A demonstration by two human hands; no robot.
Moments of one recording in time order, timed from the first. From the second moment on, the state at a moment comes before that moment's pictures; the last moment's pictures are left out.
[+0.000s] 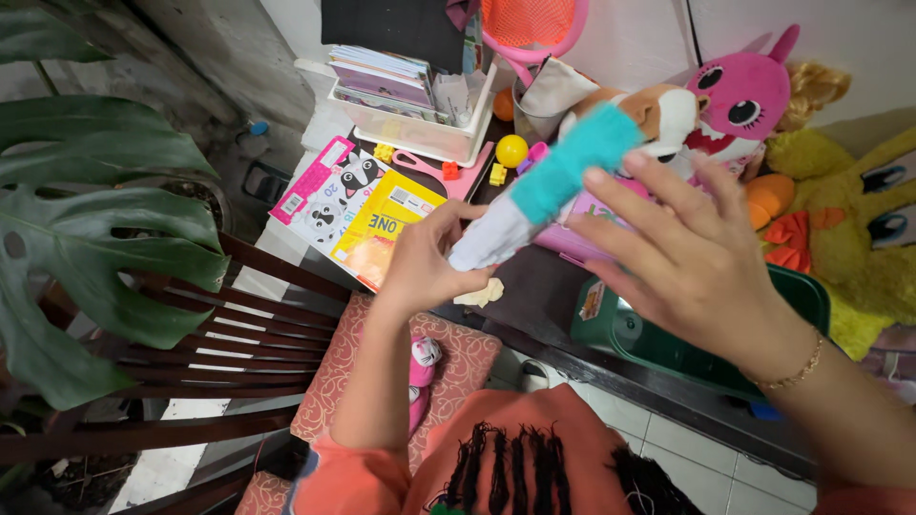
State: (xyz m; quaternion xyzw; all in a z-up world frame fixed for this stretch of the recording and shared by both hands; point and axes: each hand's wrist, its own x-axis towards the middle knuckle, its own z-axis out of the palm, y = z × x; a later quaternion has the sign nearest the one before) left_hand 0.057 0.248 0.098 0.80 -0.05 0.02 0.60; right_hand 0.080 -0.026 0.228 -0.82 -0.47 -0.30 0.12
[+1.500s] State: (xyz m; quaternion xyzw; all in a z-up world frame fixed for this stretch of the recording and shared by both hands) left_hand 0.093 0.236 -0.110 0.84 0.00 0.02 0.54; right_hand 0.115 -0.142 -0.013 -0.92 -0.35 0.05 -0.20
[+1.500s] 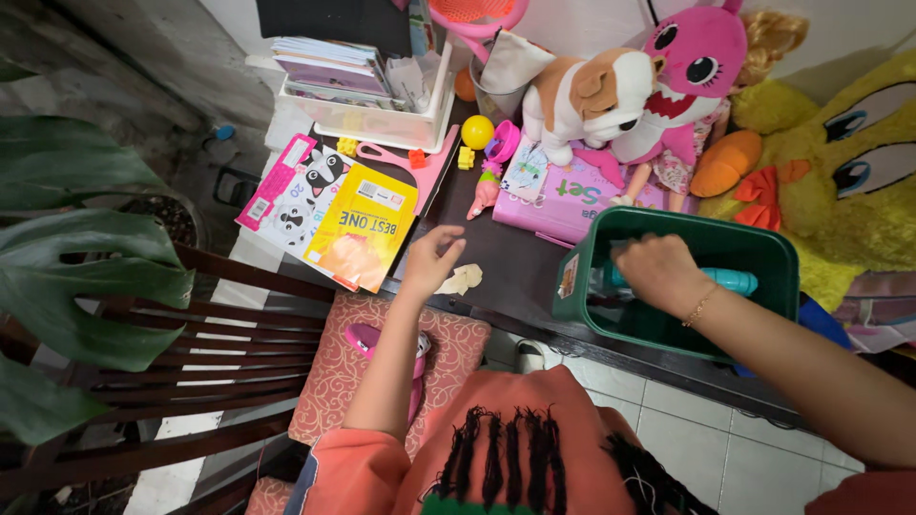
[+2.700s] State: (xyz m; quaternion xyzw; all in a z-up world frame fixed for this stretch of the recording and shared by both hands) left_hand 0.204 0.166 -0.191 0.77 0.12 0.12 0.62; right_hand 0.089 -0.130 0.108 -0.96 -0.26 -0.09 0.04
